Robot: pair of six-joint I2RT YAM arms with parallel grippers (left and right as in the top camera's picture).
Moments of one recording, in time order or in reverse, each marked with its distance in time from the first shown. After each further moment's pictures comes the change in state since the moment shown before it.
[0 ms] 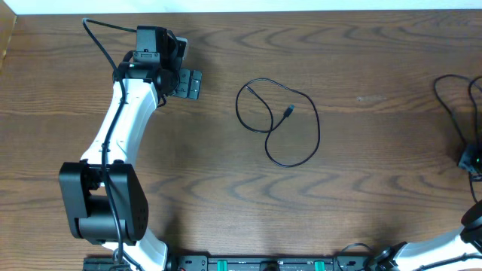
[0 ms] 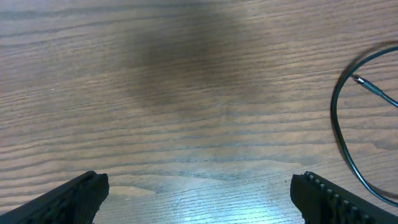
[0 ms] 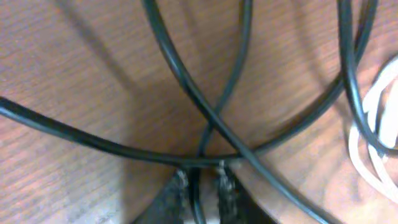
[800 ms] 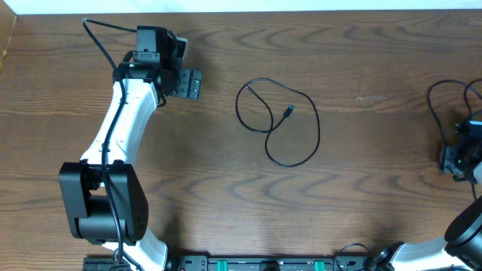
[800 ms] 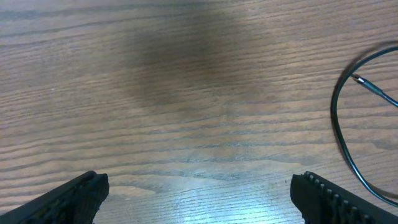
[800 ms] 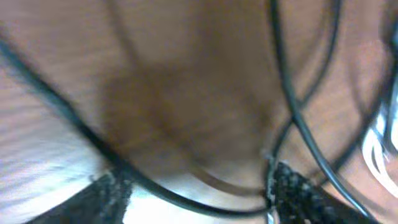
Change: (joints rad) left arm 0.000 0.000 0.000 0.000 0.000 0.000; right arm 0.106 -0.147 -0.083 -0.098 0.148 -0.103
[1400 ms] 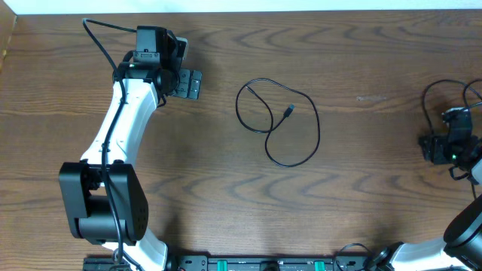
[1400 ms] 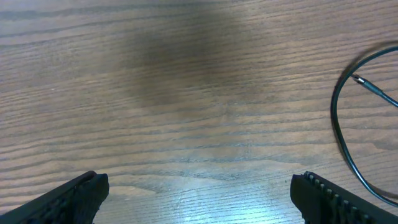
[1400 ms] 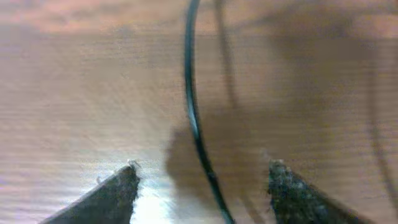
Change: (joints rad) left arm 0.000 0.000 0.000 0.000 0.000 0.000; right arm 0.023 -0.008 0.000 0.013 -0.454 -0.120
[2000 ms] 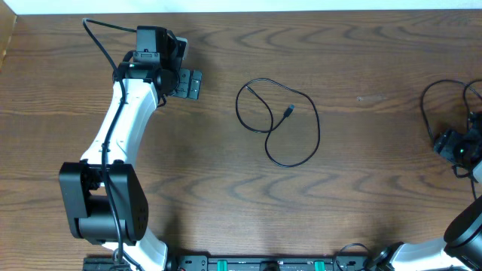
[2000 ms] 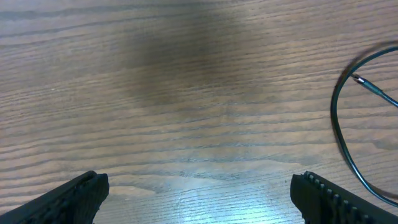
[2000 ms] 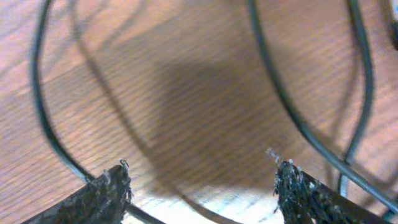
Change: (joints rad) left arm 0.000 0.000 0.000 0.000 0.000 0.000; right arm -0.010 0.000 0.000 0.085 0.189 0.462
